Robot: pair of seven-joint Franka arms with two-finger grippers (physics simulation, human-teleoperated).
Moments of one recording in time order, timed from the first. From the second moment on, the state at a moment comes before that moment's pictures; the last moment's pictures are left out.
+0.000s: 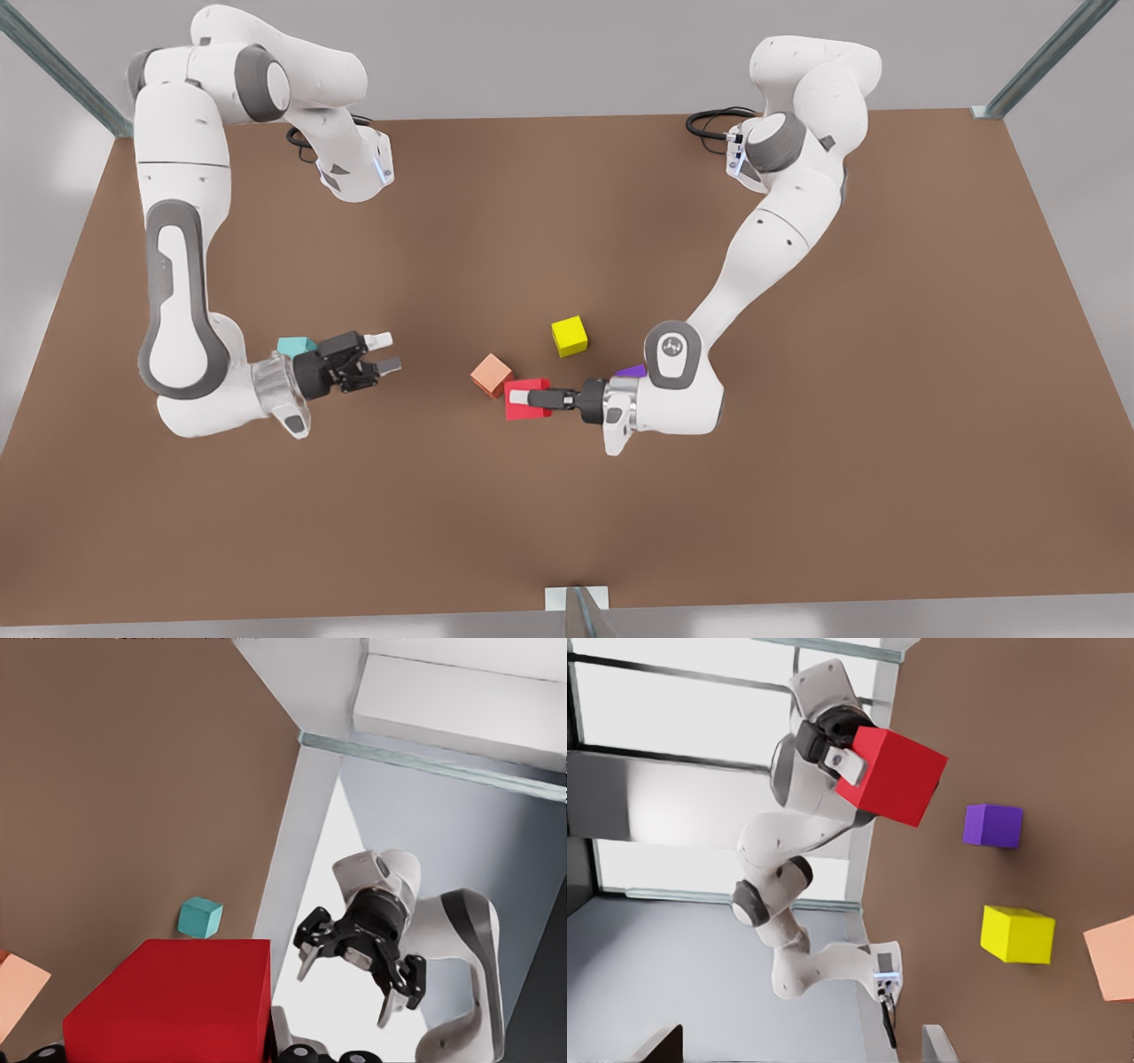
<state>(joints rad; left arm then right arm) -0.19 1.20 -0.76 -0.90 -0.80 2.25 -0.05 0.00 0.58 -0.01 -1.56 1.26 1.36 -0.79</state>
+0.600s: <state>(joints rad) -0.22 1.21 -0.79 -0.91 -0.83 2.30 0.13 0.10 0.75 -0.01 -1.42 1.46 1.50 -1.51</state>
